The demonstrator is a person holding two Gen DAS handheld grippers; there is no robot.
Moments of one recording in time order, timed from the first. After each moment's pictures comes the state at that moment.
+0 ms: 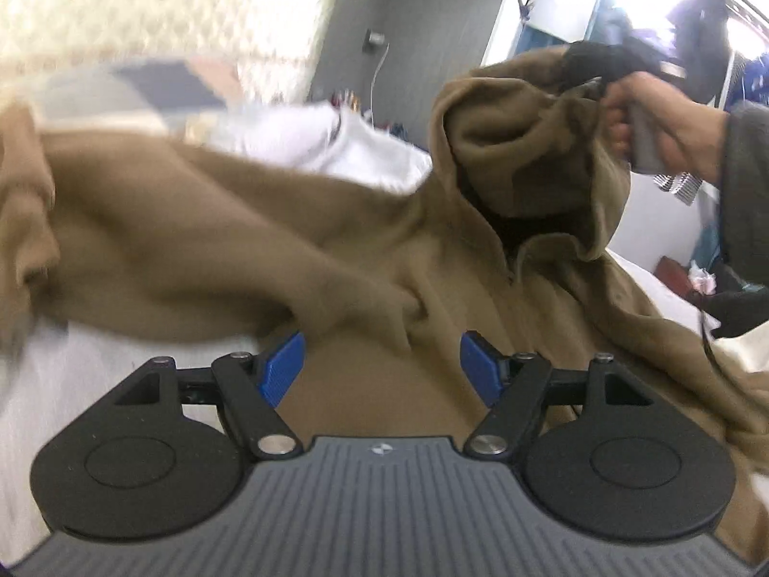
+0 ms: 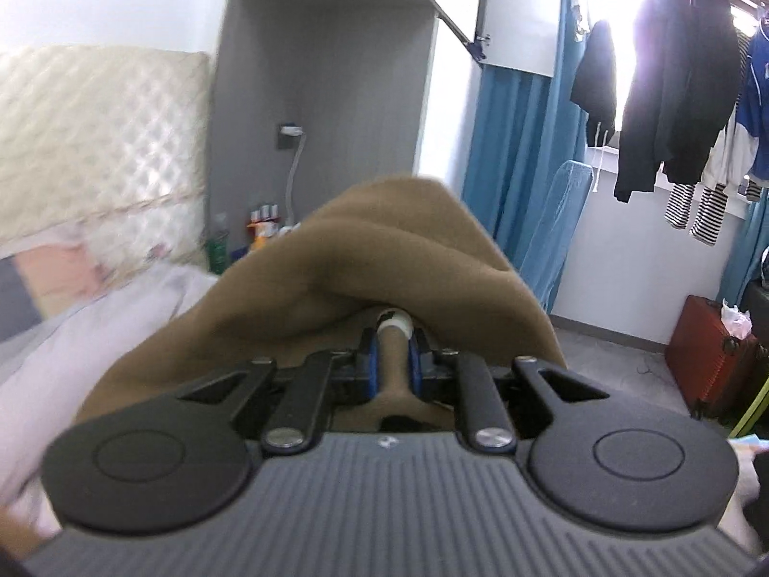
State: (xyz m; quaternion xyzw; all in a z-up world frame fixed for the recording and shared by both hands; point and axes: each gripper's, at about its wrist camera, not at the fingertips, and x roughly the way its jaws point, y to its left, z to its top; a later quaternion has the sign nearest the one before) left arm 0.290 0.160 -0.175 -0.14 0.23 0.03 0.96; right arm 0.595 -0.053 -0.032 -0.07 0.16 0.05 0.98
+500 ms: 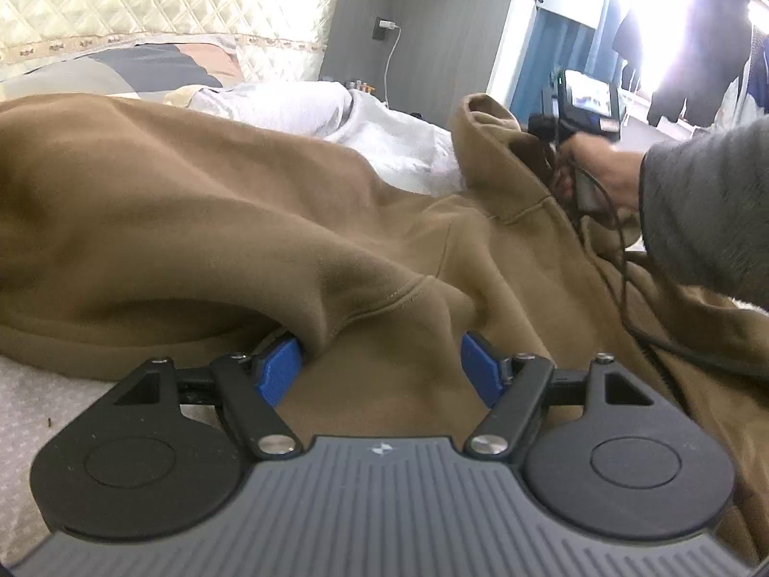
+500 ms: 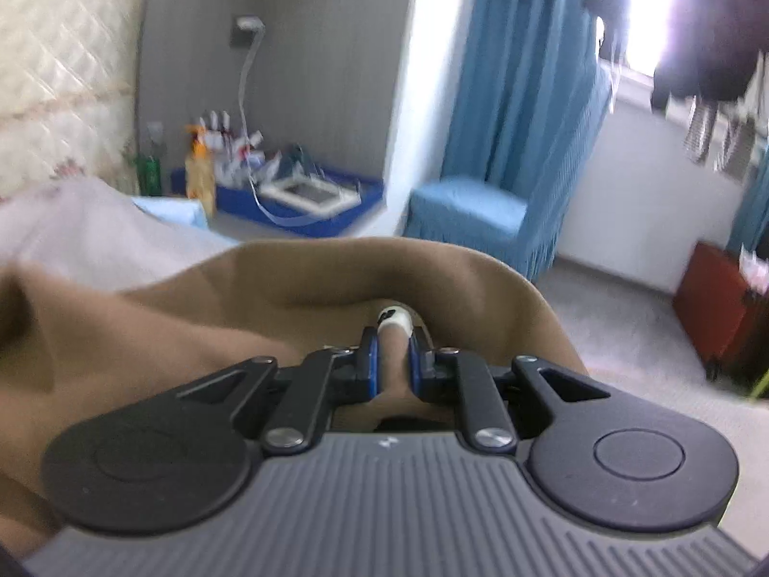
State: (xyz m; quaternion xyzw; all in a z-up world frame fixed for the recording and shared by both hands) left arm 0.365 0.163 -0.237 -0.12 0.25 0.06 0.96; right arm 0.768 -0.034 -0.197 -0.07 0.24 0.01 0.97
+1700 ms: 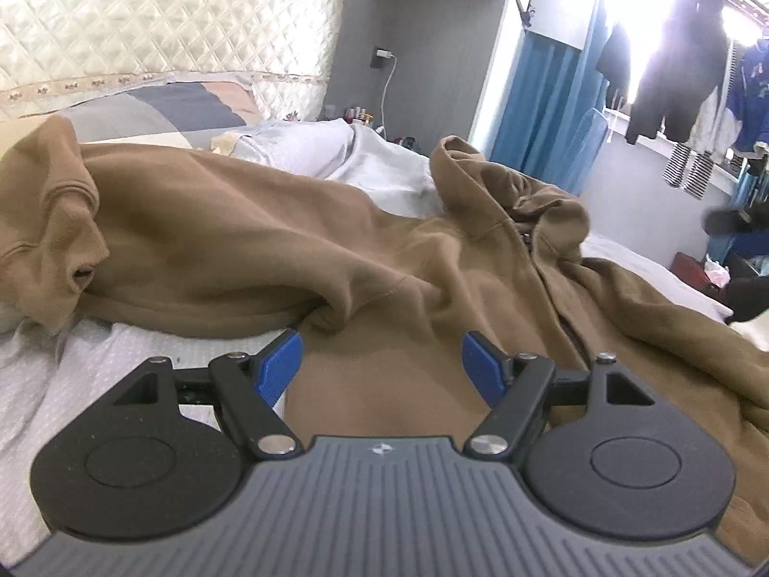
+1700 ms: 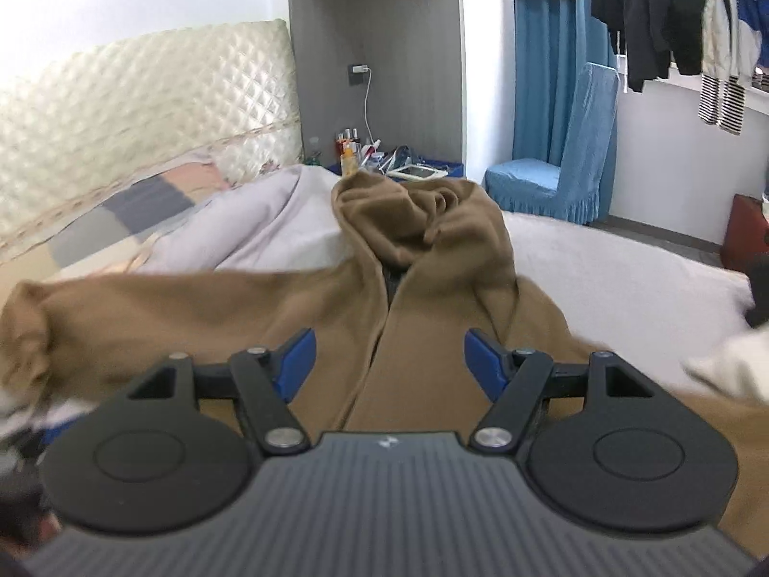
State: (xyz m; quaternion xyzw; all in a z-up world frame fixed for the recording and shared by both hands) left arm 0.247 0.155 -0.177 -0.12 0.23 0.05 0.96; right arm 0.300 -0.140 -0.089 -0.01 0.25 0.15 0.96
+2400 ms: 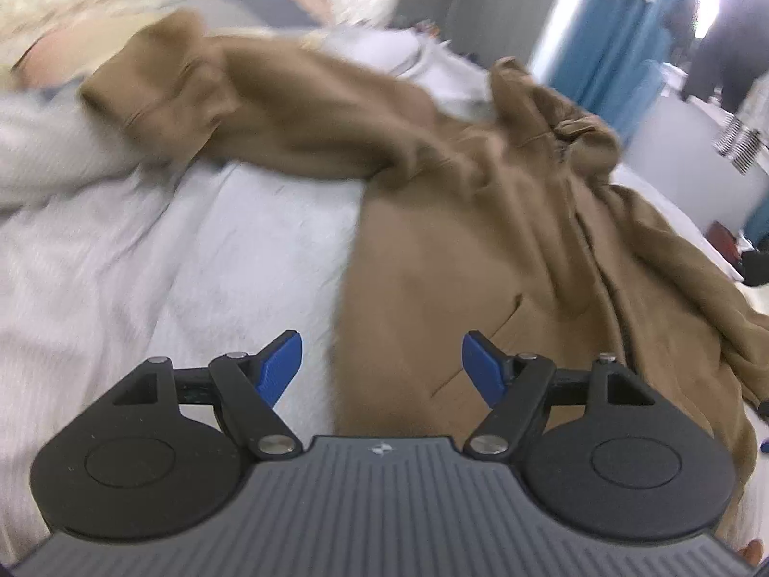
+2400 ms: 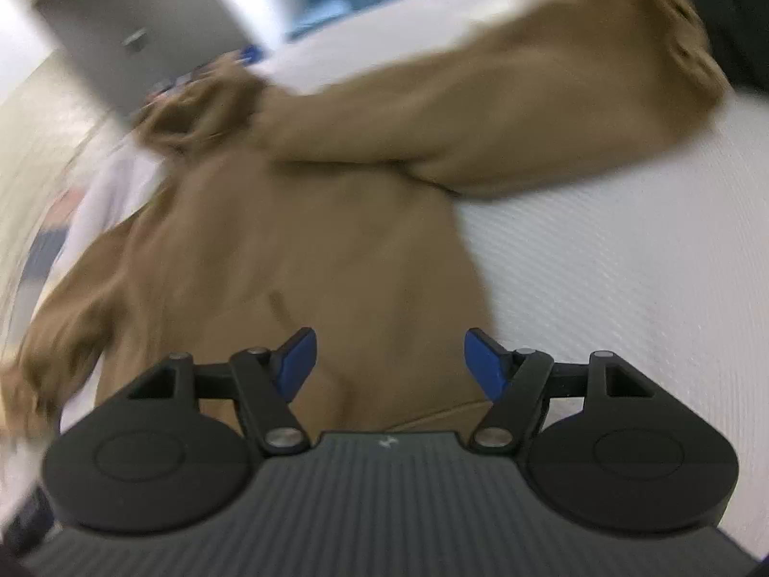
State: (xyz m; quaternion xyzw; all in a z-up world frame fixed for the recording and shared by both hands) left arm 0.140 0.150 -0.169 -0.19 0.36 0.11 0.91; right arm 0.217 -0.313 -0.181 0.25 0.43 -0.04 0.86
